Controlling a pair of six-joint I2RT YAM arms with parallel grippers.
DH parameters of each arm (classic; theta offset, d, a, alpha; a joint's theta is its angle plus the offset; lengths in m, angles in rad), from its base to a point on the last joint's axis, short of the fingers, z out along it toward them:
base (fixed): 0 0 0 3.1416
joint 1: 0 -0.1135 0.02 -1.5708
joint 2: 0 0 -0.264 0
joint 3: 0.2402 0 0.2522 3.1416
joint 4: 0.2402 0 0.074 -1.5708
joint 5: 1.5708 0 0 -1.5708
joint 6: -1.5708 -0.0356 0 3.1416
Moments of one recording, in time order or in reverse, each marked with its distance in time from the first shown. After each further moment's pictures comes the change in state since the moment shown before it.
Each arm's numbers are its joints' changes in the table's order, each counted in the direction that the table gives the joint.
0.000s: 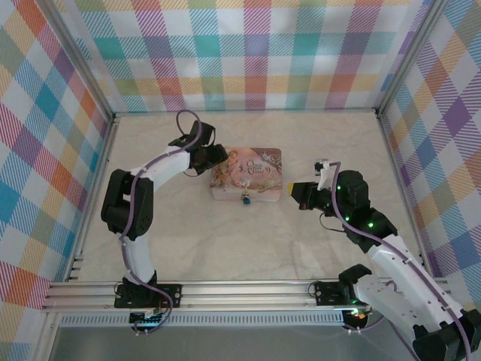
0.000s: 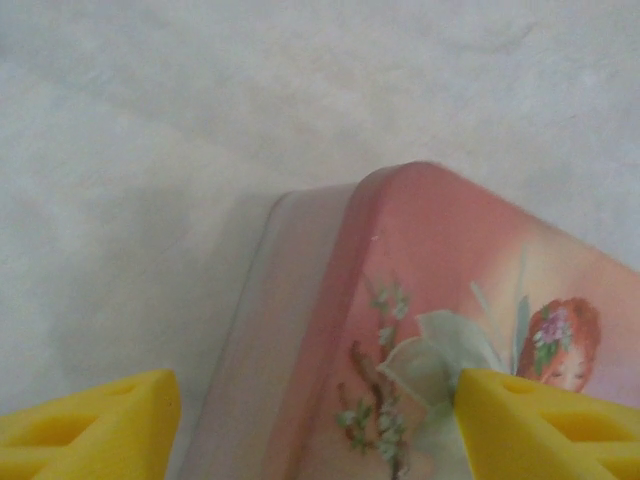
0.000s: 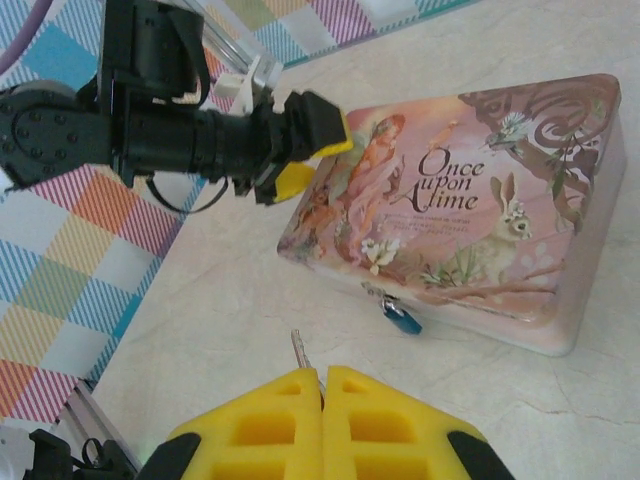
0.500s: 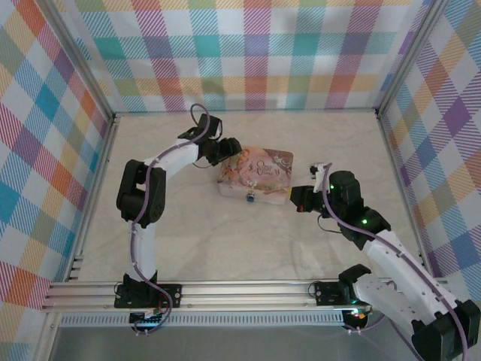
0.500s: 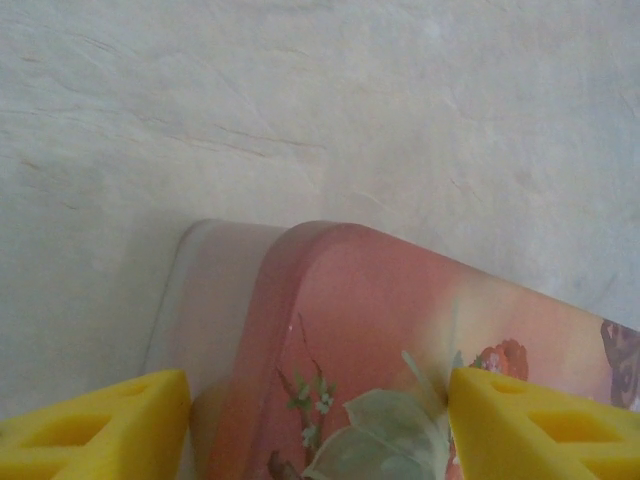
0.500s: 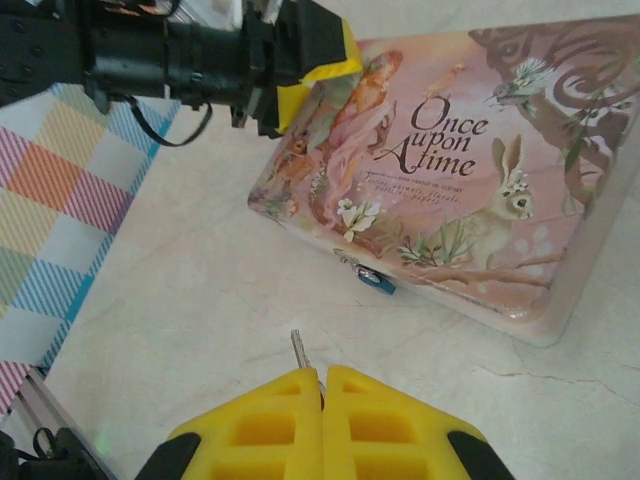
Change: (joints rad) left arm 0.010 -0.164 0.161 -0.057 0.251 -0.084; right arm 0.000 -0.074 -0.029 0.014 0.030 0.038
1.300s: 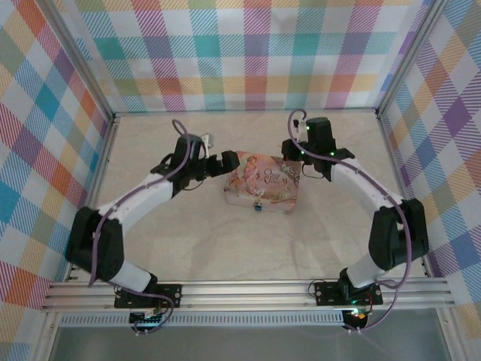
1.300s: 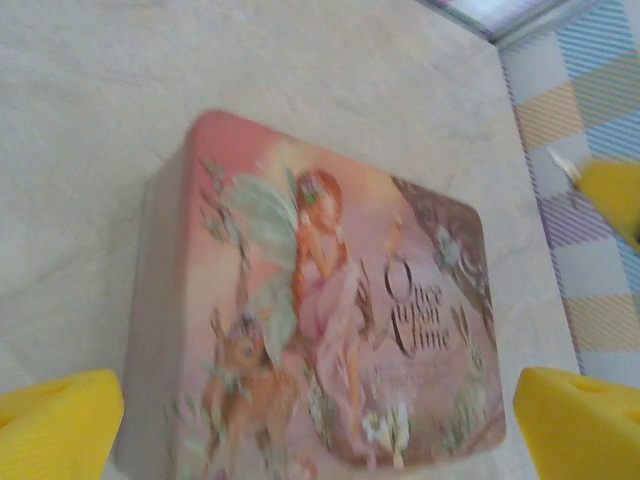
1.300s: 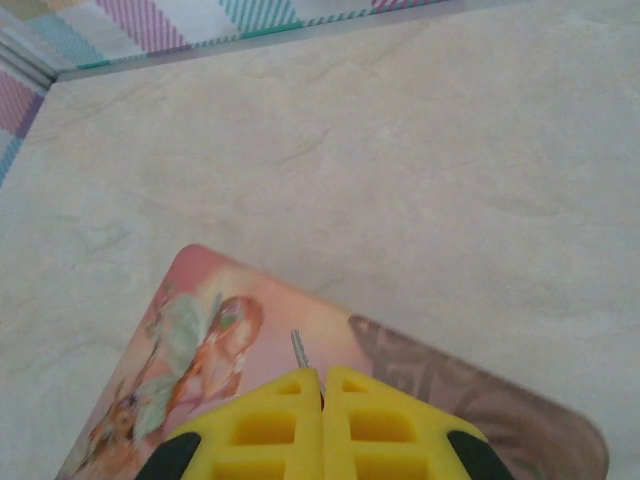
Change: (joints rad) left arm 0.082 0.643 -0.632 -0.303 -0.004 -0.061; right arm 0.143 -0.744 0.528 -0.084 0.091 0.175
